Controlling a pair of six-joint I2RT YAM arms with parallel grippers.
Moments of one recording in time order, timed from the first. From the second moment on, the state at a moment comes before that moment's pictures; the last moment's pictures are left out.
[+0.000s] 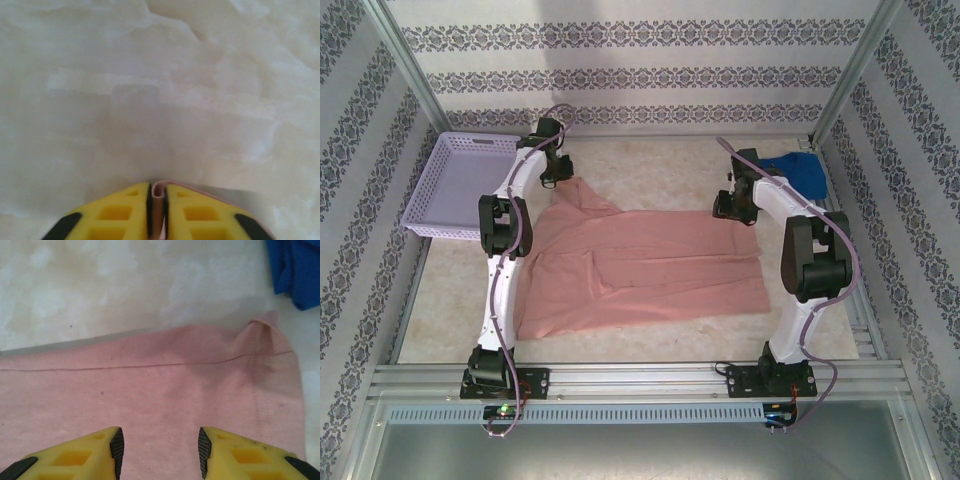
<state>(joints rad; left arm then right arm) -0.05 2.65 2.46 -0.93 0.07 -0.29 0.09 1.90 1.39 -0.71 -0.07 0.28</state>
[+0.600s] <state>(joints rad) -0.03 2.65 2.47 -0.95 0.09 -0.29 -0.02 2.08 1.64 -0.77 0.01 0.28</state>
